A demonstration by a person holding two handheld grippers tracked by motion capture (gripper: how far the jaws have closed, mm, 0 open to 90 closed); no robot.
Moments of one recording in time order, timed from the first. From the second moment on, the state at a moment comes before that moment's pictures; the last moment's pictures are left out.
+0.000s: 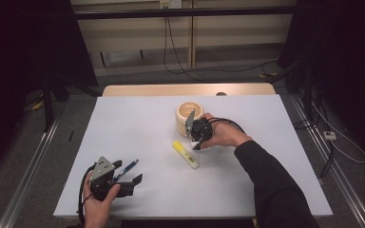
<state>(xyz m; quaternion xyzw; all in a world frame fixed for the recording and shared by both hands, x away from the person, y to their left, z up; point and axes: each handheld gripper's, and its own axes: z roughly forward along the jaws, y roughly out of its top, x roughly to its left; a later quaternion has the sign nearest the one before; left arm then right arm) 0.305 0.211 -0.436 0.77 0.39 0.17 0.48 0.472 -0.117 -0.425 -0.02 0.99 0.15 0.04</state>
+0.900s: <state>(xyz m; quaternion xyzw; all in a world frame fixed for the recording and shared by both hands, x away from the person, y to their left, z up) 0.305 0.211 -0.437 0.77 0.39 0.16 0.47 0.462 -0.136 -0.410 0.01 0.98 0.21 0.07</state>
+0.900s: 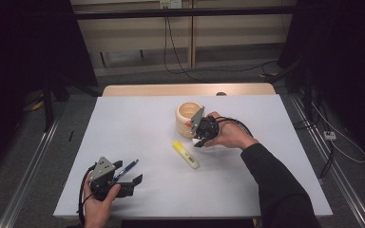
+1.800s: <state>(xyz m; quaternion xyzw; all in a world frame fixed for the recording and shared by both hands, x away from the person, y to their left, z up) 0.305 0.211 -0.438 0.77 0.39 0.16 0.47 0.436 -0.174 -0.404 0.13 0.91 0.37 0.11</state>
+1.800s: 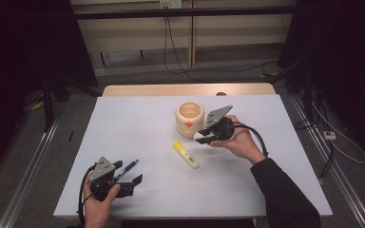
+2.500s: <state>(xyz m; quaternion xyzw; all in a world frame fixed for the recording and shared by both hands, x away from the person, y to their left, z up) 0.305 0.210 -0.437 0.78 0.38 0.16 0.47 0.429 -0.183 -0.407 0.17 0.88 0.43 0.11</state>
